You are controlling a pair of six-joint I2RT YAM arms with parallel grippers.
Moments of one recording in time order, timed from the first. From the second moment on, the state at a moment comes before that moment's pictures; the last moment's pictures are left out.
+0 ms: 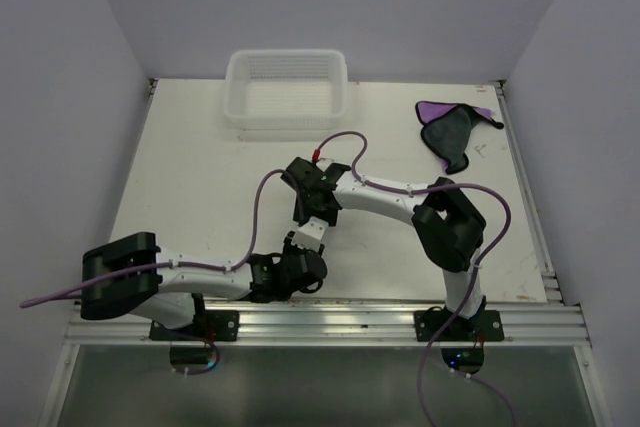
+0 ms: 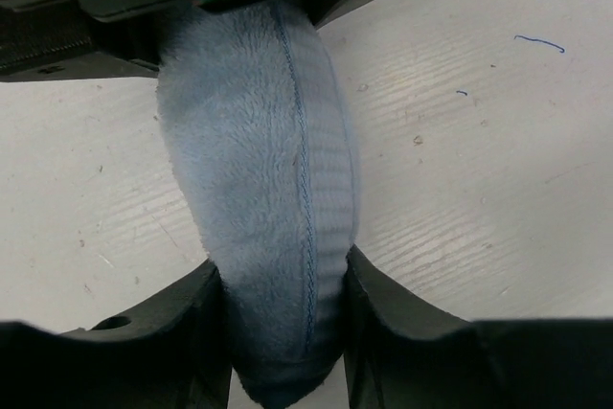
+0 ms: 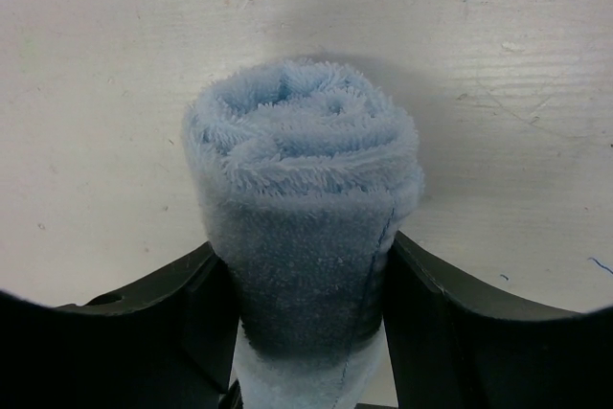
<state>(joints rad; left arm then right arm) -1.31 1.38 0.54 -0.07 -0.70 -0.64 0.94 1.96 1.46 -0.74 0.24 1.04</state>
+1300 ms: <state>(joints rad) -1.32 1.09 0.22 0.26 -0.53 -0.80 0.78 1.53 1.14 -0.59 0.23 0.90</state>
